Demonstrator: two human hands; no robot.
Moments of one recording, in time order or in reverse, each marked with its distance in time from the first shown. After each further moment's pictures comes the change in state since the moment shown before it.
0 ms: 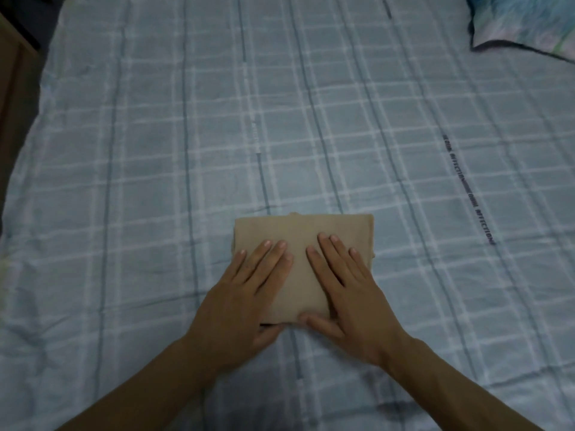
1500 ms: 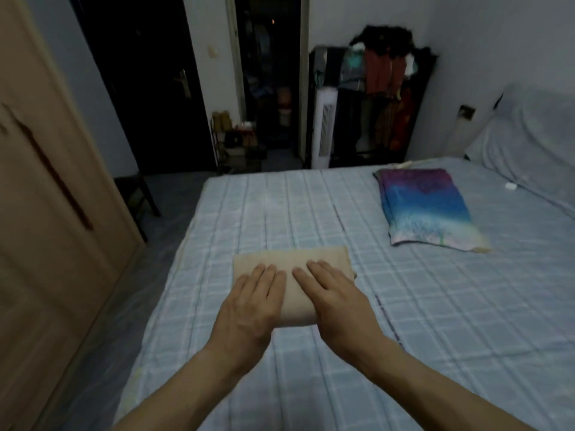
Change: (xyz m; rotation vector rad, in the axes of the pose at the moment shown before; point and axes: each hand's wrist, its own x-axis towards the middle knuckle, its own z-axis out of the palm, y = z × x) left_hand -0.021 0.164 -0.356 0.387 0.464 -0.189; right_hand -0.042 -0.140 -0.350 -0.213 0.469 -0.090
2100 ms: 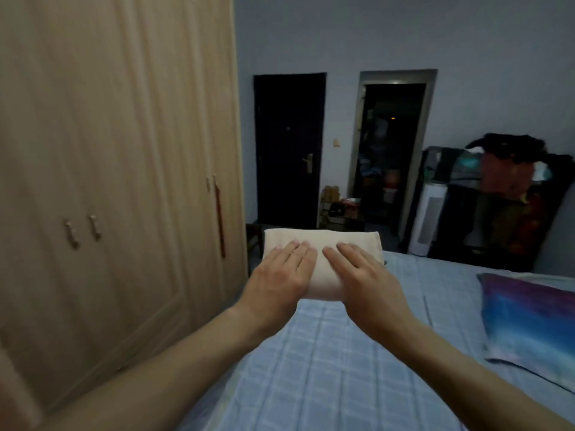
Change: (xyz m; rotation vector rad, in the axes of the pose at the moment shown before) left_hand -0.063 -0.024 -0.287 0.247 0.232 -0.185; right_hand 0.047 -0.146 -0.228 0.046 0.209 -0.369
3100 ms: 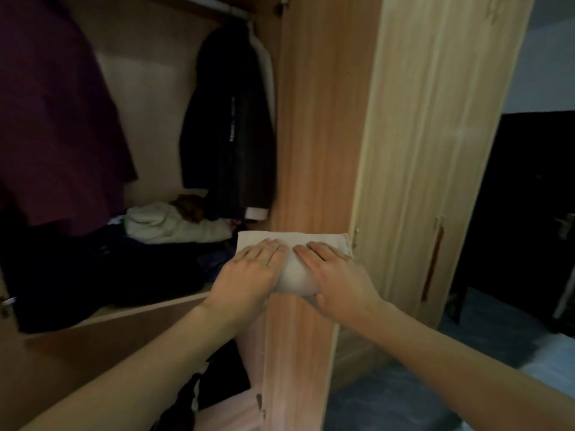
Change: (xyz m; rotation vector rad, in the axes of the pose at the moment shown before) left_hand -0.416 -0.240 -0.312 0.531 -0.069 -0.636; right_hand 0.065 -0.550 -0.024 0.369 -0.012 -0.730
